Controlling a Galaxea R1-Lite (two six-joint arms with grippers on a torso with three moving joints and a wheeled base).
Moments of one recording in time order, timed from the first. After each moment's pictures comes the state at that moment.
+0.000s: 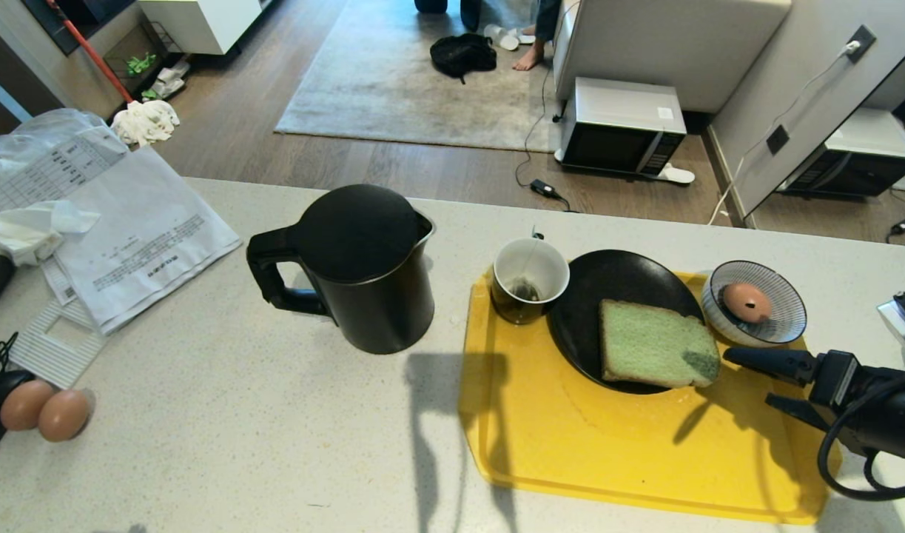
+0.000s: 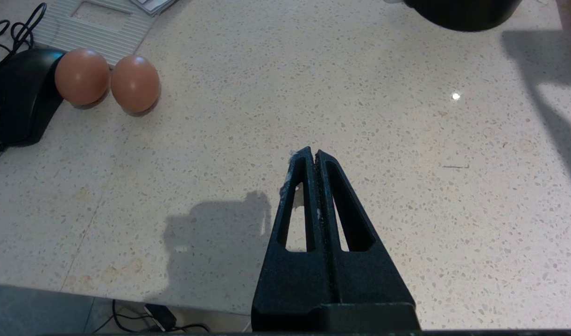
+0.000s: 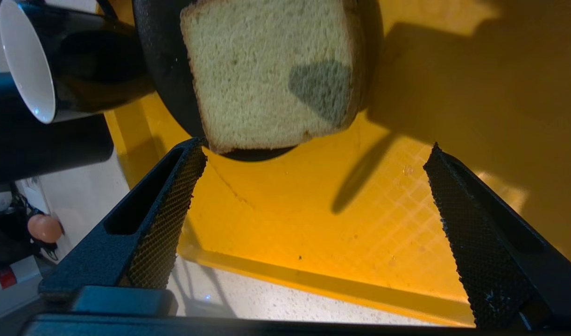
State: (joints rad) left arm 0.00 0.00 0.00 -0.01 0.00 0.00; right arm -0.04 1.34 -0.48 -0.37 0.39 0.64
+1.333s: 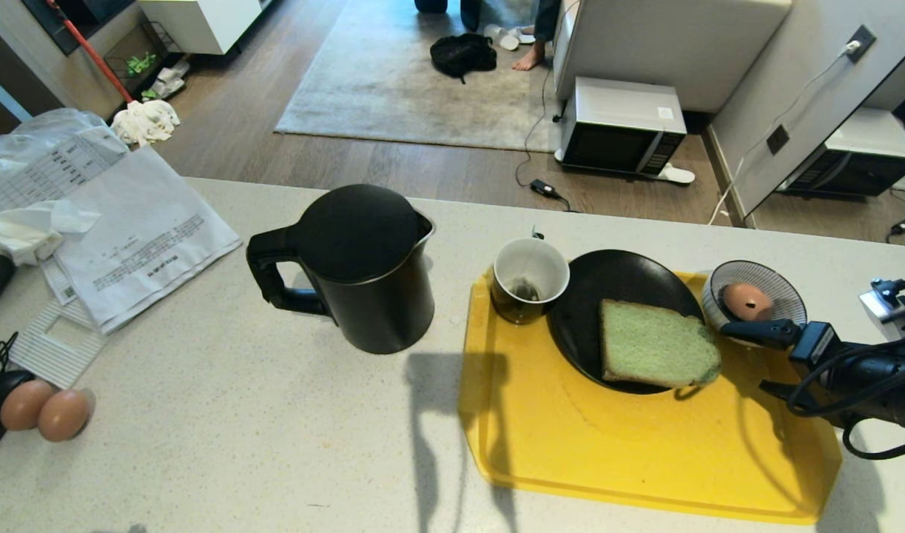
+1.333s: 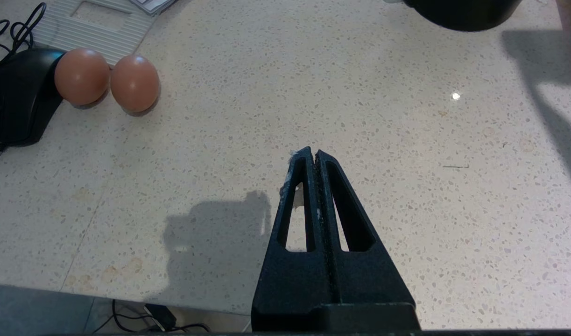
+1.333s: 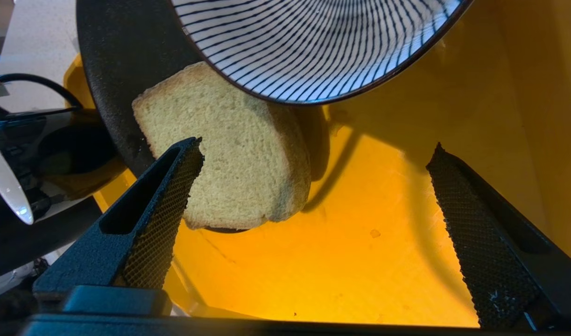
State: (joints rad) left arm 0.00 0.00 0.00 -0.01 0.00 0.00; right arm -0.12 1.50 -0.60 -0.35 0.39 0.73
